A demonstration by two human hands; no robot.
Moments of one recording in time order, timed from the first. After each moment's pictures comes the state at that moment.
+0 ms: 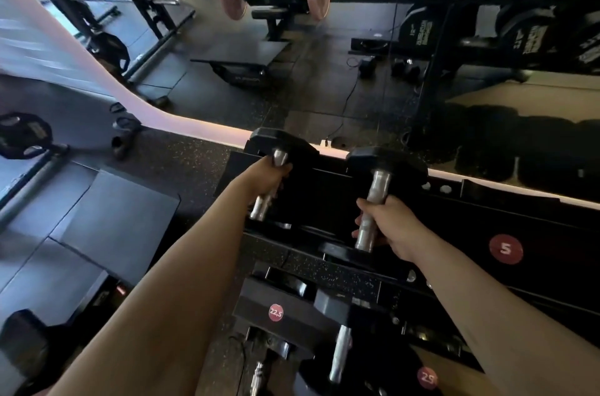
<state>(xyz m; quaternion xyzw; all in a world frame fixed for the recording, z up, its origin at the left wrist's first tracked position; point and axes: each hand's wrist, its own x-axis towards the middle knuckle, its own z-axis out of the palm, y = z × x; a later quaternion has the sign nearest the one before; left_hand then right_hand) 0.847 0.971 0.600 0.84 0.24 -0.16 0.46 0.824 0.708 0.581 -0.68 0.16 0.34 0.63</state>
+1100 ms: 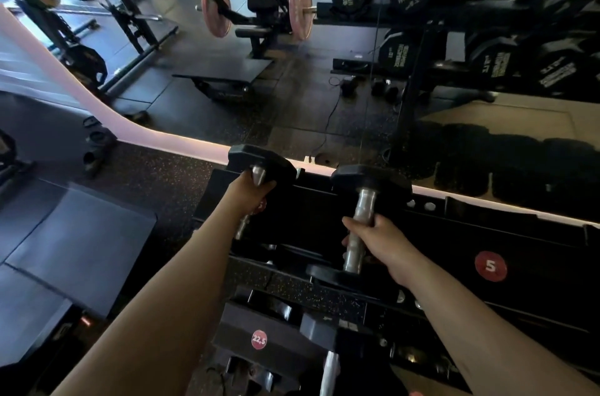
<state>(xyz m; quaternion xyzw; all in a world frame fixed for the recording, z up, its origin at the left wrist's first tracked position) 0.852 0.977 0.590 0.89 0.27 -0.10 0.36 0.822 0.703 0.580 -0.73 0.12 0.33 0.58</state>
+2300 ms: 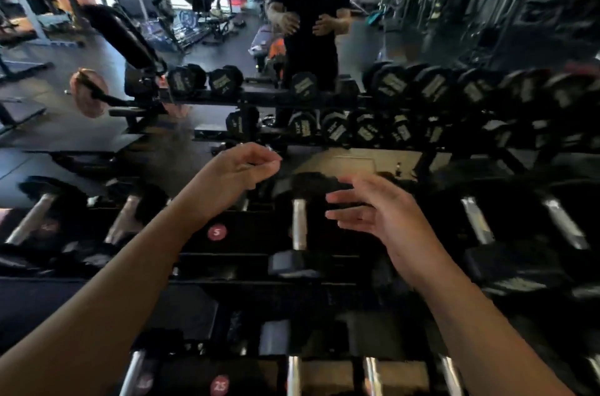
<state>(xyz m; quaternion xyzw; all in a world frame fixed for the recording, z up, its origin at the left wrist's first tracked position) 0.658 0.472 0.816 0.82 -0.14 -0.04 0.55 0.603 0.220 0.794 -0.70 0.02 0.01 0.71</state>
